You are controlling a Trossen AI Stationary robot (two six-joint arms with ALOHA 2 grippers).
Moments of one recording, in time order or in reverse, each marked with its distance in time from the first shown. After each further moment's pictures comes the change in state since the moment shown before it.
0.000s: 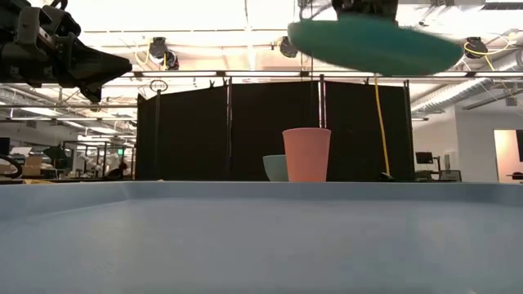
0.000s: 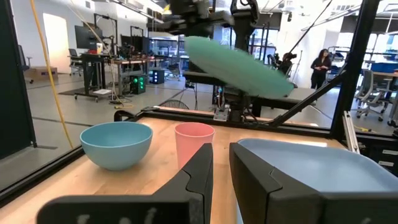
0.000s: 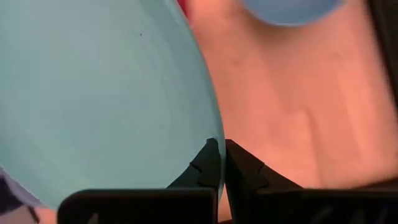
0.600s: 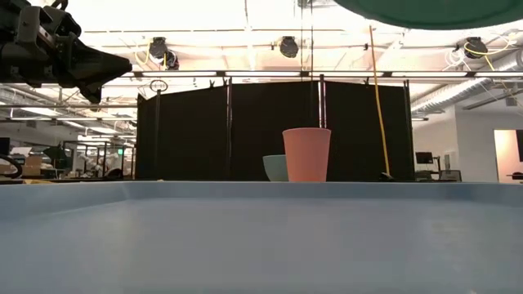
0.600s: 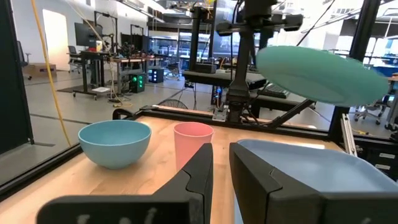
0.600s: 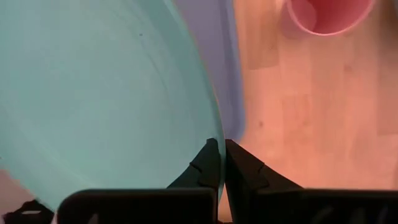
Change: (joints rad) left arm 0.000 0.000 0.000 0.000 0.000 -0.021; right arm 0.546 -0.005 -0.010 0.026 0.034 0.307
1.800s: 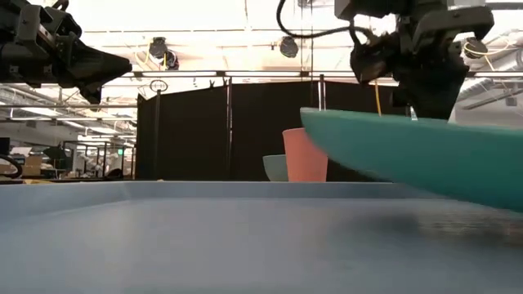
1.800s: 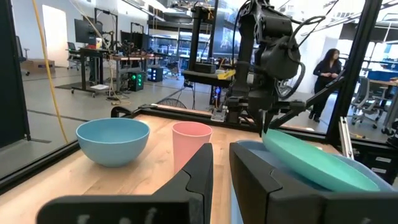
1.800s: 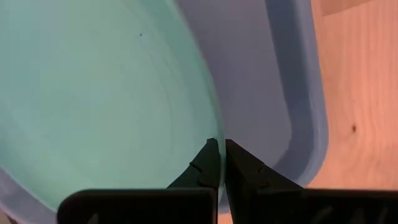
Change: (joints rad) left arm 0.000 0.000 0.000 0.000 0.001 -0.024; right arm 0.160 0.042 -0.634 0.572 -0.007 0.315
